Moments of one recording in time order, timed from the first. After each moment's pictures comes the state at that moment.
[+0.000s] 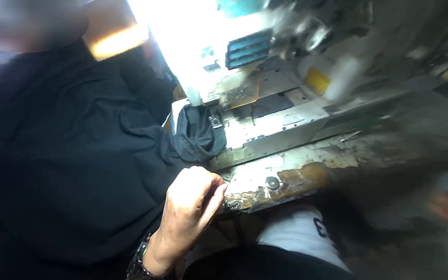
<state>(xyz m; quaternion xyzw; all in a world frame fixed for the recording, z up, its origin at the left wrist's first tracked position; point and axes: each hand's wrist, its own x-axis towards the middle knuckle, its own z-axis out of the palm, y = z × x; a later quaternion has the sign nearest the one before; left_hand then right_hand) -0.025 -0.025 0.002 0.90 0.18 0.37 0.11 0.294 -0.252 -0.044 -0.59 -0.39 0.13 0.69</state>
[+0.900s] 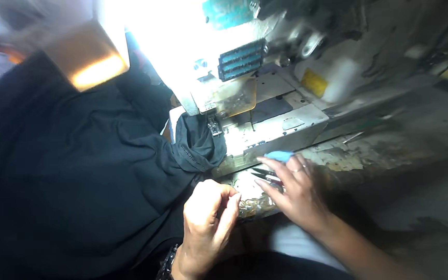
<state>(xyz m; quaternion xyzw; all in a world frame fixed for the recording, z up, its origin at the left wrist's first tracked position) -0.002 -0.039 -0.019 0.85 0.17 0.45 0.22 0.197 -0.106 -0.076 -0.63 -0.60 -0.16 0.47</state>
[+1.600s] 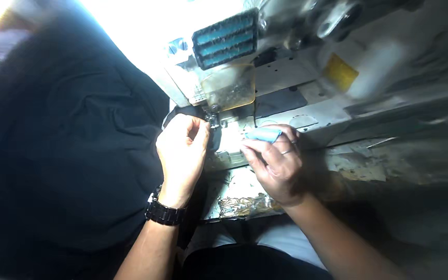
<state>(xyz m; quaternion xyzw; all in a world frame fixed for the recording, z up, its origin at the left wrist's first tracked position) 0.039 0.021 0.028 0.81 0.41 0.41 0.07 0.199 -0.039 -0.061 -0.47 -0.58 -0.21 0.63</state>
